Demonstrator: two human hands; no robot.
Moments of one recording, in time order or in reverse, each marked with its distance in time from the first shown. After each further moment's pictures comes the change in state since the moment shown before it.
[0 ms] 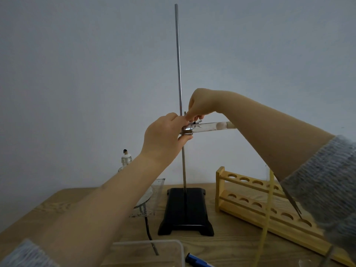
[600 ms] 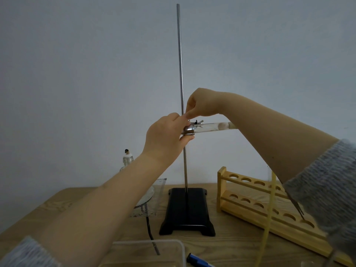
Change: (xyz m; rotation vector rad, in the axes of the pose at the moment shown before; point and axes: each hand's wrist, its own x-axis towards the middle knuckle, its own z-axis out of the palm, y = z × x) left_hand 0.000 0.002 -0.002 -0.012 -0.014 0.014; right_hand 0.000 0.005 0.004 0.028 0.111 -0.145
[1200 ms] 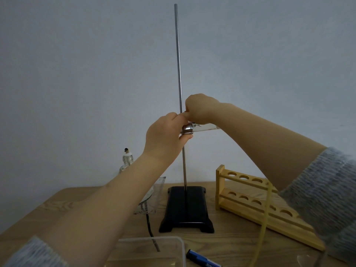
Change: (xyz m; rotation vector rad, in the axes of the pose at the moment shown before) left_hand -0.001 0.003 0.000 0.003 0.008 -0.058; right_hand -0.003 -0.010 0.019 -0.269 0.101 0.079
